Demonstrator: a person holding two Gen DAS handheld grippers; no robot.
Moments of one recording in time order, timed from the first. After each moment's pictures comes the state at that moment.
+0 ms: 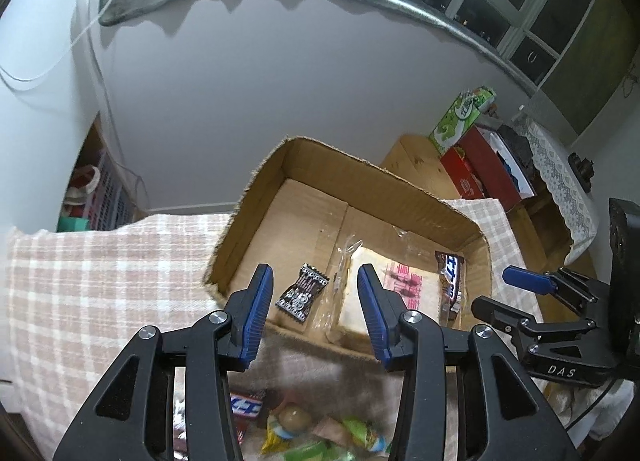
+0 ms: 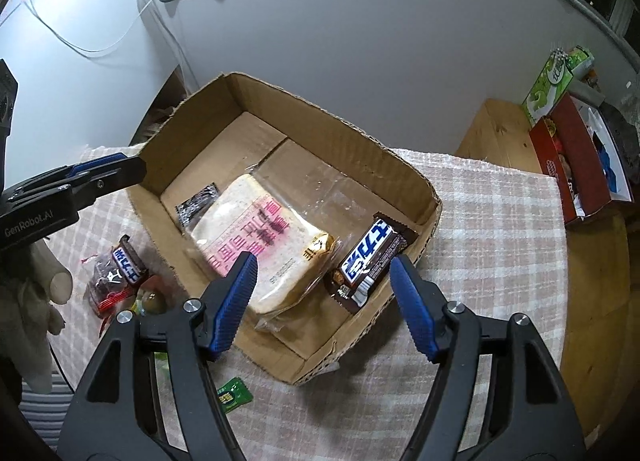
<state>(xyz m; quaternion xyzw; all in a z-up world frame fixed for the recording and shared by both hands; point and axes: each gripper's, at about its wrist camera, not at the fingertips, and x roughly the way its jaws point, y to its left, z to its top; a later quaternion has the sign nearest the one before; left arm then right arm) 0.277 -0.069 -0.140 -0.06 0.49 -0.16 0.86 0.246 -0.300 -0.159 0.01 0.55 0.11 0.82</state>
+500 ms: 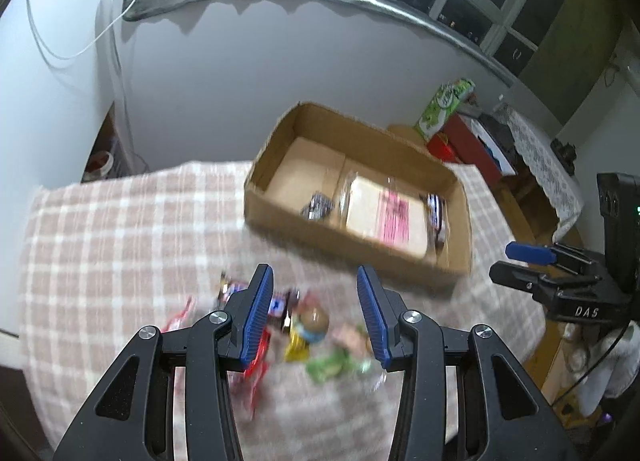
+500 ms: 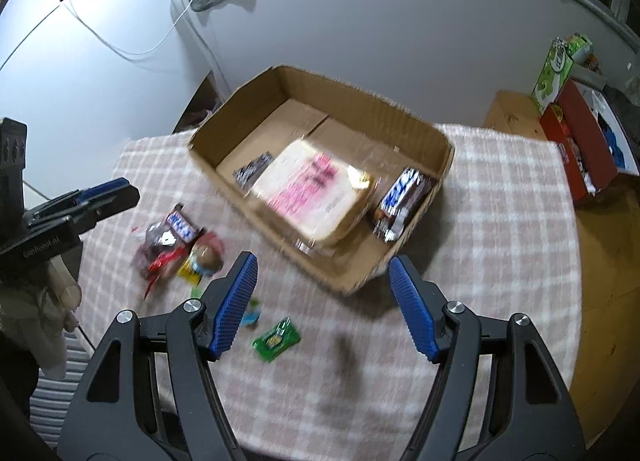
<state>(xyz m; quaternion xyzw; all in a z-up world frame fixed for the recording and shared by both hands) 0.194 -0.033 -0.138 -0.06 0.48 -0.18 0.85 0.168 -0.293 -0.139 0.06 0.55 0.14 0.82</state>
